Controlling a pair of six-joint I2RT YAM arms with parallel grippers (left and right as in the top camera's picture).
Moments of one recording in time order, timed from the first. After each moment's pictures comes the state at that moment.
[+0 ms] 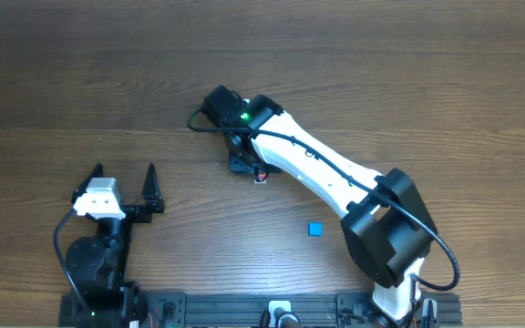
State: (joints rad) left arm 0.05 0.01 0.01 -0.07 0.08 -0.10; right arm 0.76 1.97 1.58 -1.11 0.09 0.72
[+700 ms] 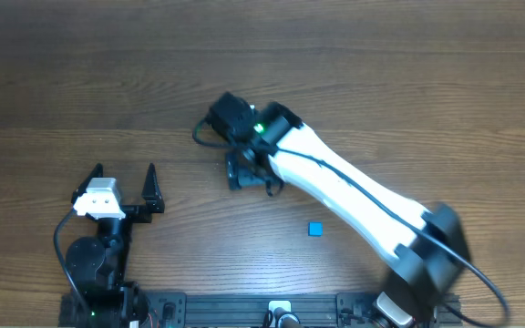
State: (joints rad) left arm 0.05 0.01 0.01 -0.07 0.08 -0.10; right arm 0.81 1.77 1.56 -1.28 0.09 0.70
